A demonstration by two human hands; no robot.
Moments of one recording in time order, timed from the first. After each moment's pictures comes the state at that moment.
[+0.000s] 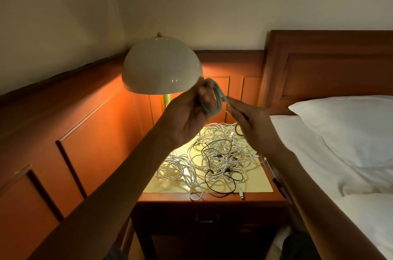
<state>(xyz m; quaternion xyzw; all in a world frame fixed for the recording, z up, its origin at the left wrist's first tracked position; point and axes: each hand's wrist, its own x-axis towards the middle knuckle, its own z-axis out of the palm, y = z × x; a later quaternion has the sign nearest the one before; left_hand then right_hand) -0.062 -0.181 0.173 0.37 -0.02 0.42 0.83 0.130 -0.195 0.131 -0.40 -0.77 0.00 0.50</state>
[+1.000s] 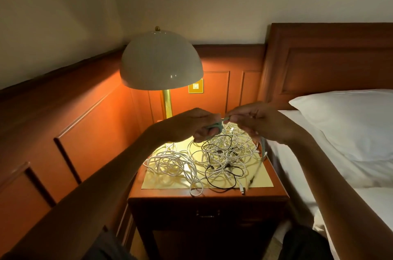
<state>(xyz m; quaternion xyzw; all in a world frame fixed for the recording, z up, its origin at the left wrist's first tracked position) -0.077 -0.153 0.143 0.83 0.21 0.19 0.48 0.159 -0.201 0.147 -0.38 -0.79 0.31 0.36</state>
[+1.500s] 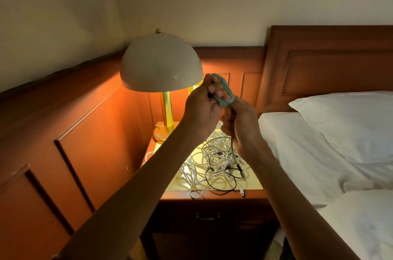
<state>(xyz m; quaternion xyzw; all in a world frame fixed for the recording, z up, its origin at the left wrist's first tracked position) -0.018 -0.172 0.167 0.38 0.06 0.59 0.71 0.079 -0.198 0.136 -0.37 -0.48 0.44 0.67</state>
